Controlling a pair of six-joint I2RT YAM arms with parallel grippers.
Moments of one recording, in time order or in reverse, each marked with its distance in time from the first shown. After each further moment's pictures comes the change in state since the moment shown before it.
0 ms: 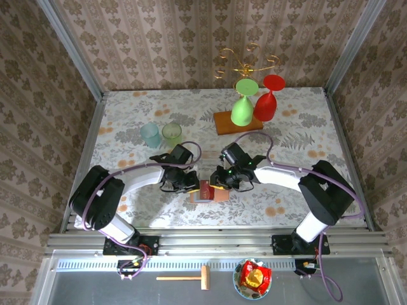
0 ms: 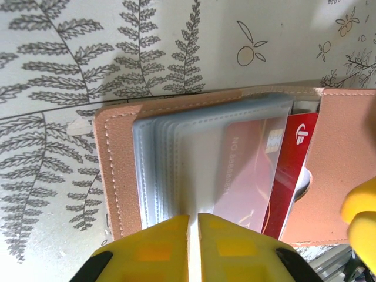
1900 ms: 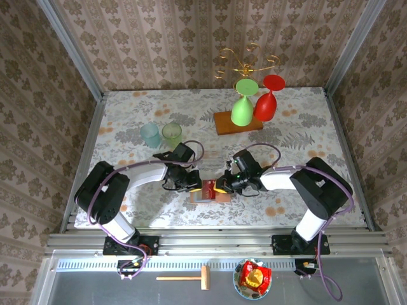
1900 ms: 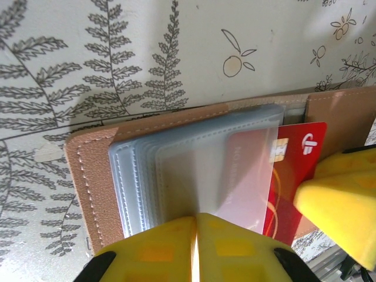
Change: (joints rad) left arm 0.000 0.062 0.034 0.010 0.027 0.019; right arm -0.091 0.053 -0.224 0.394 -0.179 0.098
